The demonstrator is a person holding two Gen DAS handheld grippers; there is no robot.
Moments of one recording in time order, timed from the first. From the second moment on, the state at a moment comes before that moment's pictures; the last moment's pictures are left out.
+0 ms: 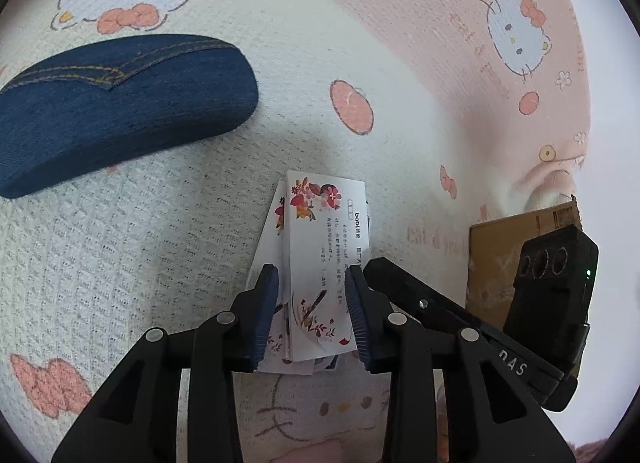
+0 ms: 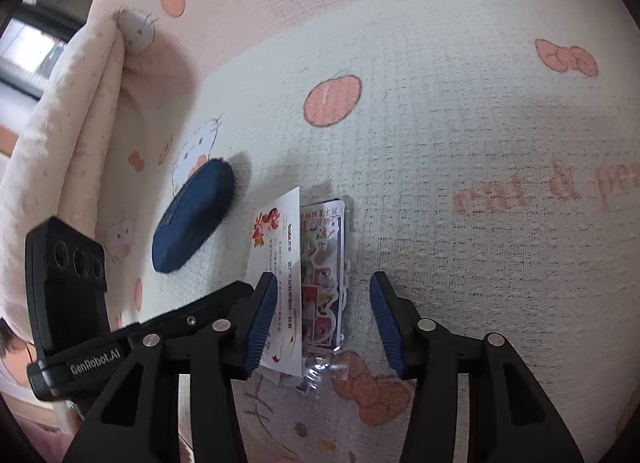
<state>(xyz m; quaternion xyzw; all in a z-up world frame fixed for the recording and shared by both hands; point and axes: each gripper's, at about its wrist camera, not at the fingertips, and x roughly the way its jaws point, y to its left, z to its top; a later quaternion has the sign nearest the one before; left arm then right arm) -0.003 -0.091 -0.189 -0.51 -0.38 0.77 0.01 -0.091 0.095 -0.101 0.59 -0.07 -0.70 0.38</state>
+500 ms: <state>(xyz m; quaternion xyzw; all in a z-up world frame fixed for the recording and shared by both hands) -0.015 -0.087 -0.191 -0.51 -0.38 0.77 0.01 -0.096 0.095 -0.108 0.60 -0.08 -0.71 0.37</state>
